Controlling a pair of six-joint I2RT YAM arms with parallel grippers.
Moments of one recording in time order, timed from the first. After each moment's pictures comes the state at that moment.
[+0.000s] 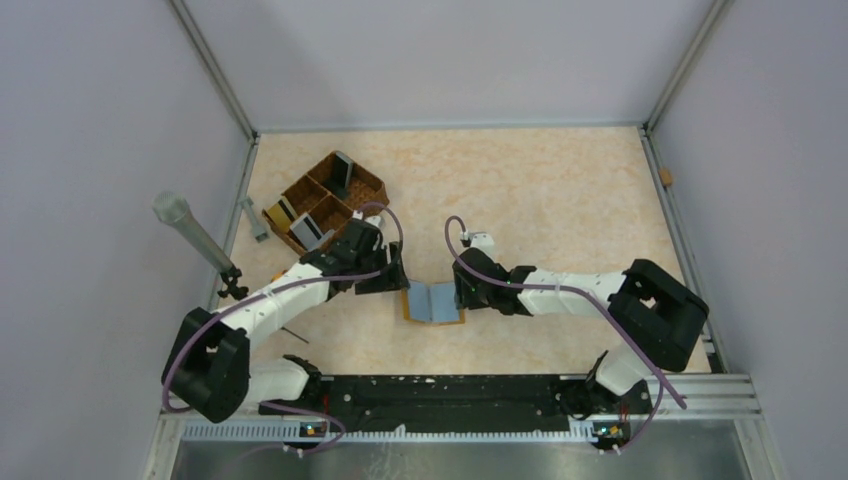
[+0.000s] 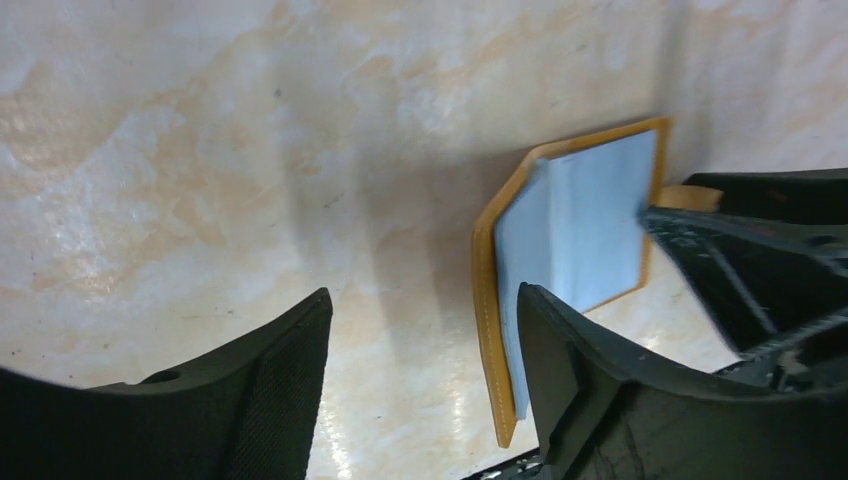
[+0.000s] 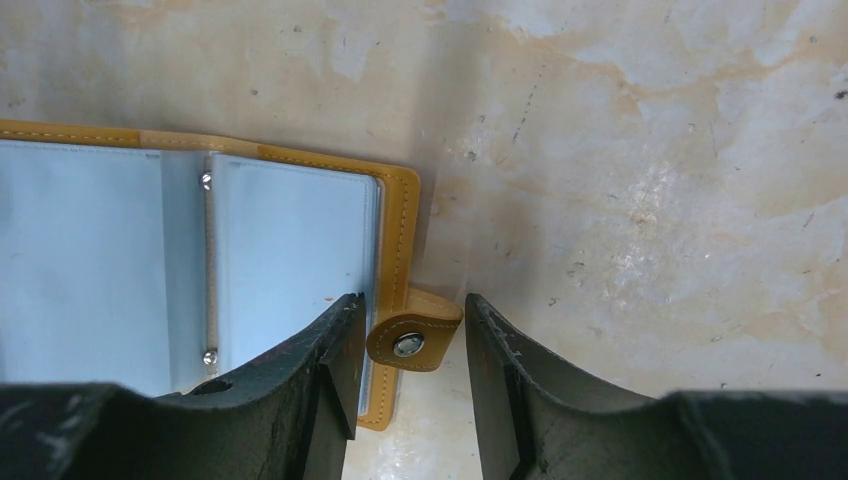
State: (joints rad) left arm -0.52 1.28 0.69 -0.39 0.11 -0.59; right arm 0.95 1.56 0.77 -0.15 0.27 0.70
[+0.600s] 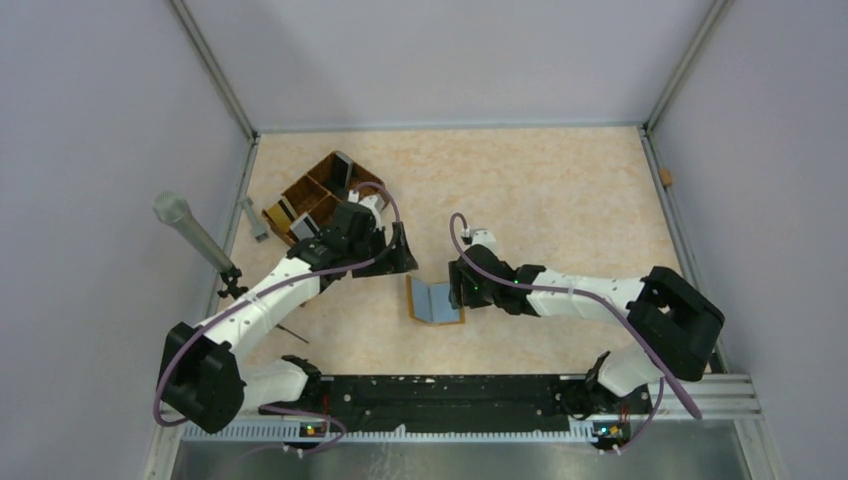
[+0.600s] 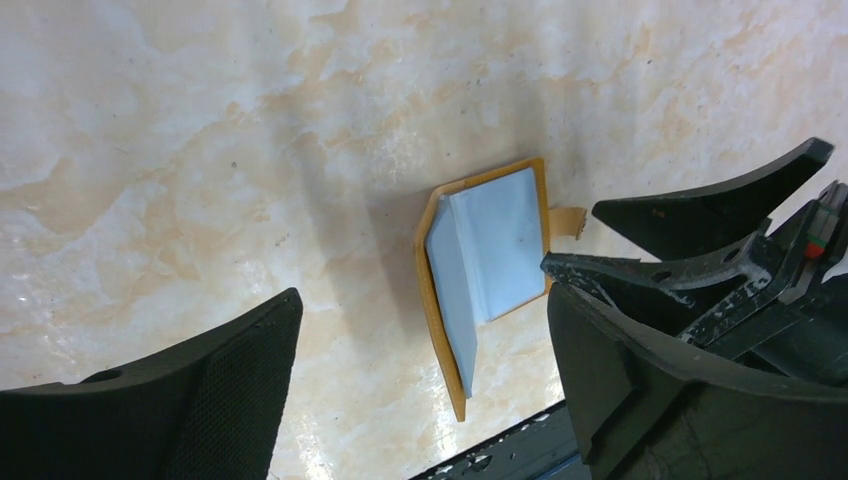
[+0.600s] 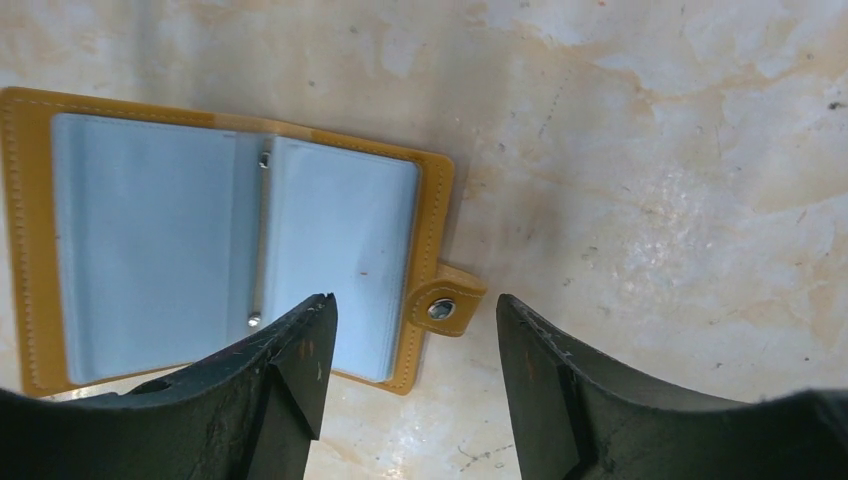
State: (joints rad) left arm -0.50 1.21 0.83 -0.45 0.16 -0.57; right arm 0.95 1.49 0.77 -0.19 0.23 0.68
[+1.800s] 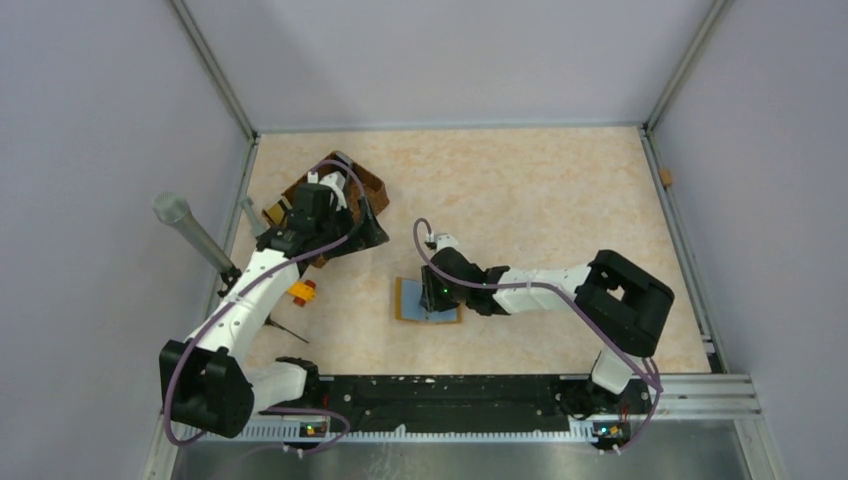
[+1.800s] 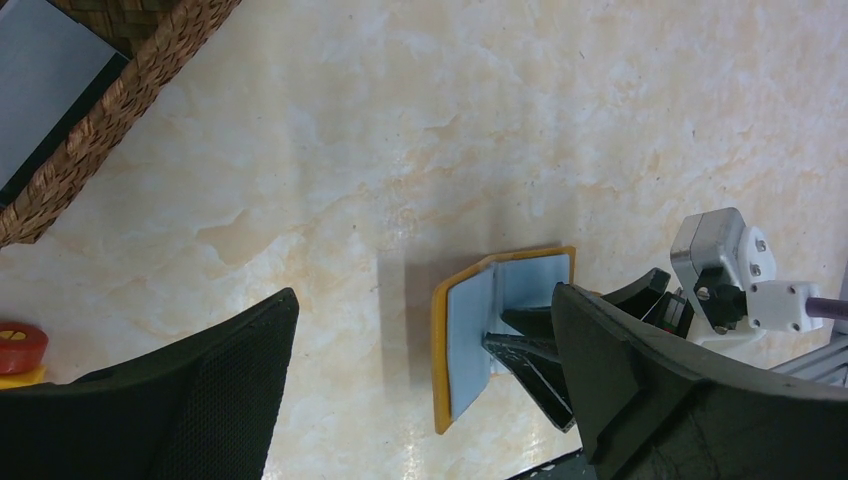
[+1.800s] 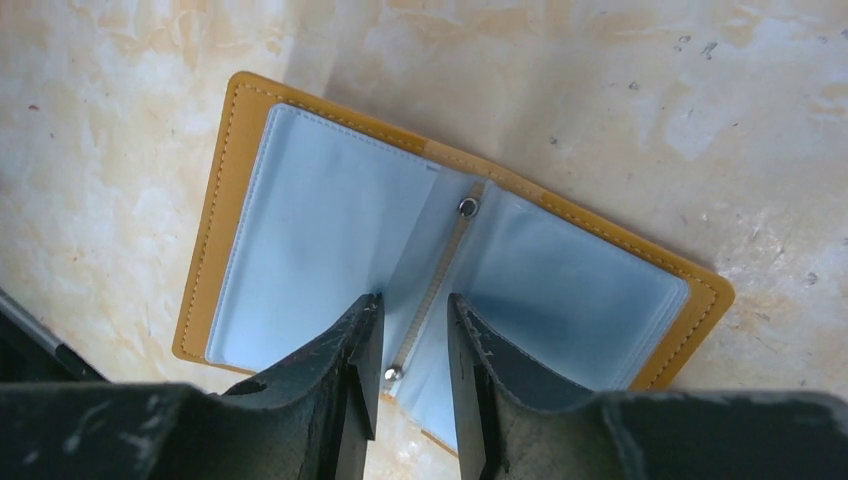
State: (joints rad) left arm -0.25 1.19 0.93 -0.51 0.20 -0.50; right arm 1.02 1.71 0.87 0.04 0.08 0.67
